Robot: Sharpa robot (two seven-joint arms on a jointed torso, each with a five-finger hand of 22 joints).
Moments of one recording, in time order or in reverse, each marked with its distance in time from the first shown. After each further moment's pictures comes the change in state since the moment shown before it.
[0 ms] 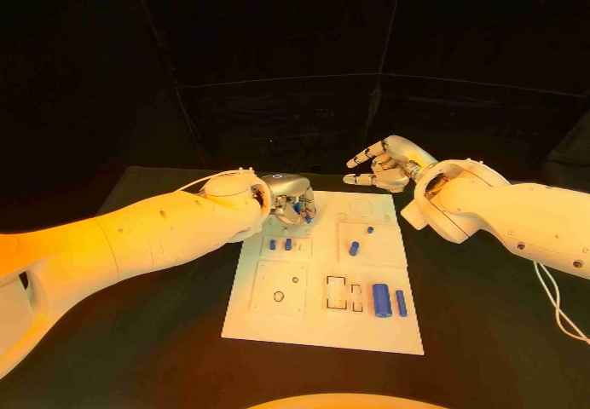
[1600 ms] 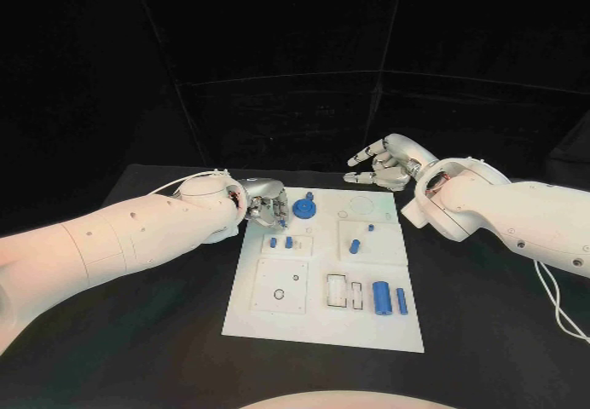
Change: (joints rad) left arm -0.020 -0.102 0.011 0.026 0.016 0.068 -0.052; left_hand -0.028 -0.020 0.003 -0.003 0.000 0.003 -0.004 -0.004 -0.007 0.007 0.000 -0.009 0.000 0.000 0.000 0.000 -0.017 0.000 0.000 0.000 0.004 0.005; right arm -0.001 0.008 0.000 -0.008 0.000 0.004 0.001; right_hand 0.000 0.000 0.000 0.000 0.000 0.000 0.000 0.000 0.000 0.000 0.000 0.000 0.000 0.000 0.000 0.000 0.001 0.000 0.000 0.000 -0.005 -0.002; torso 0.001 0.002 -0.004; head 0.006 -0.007
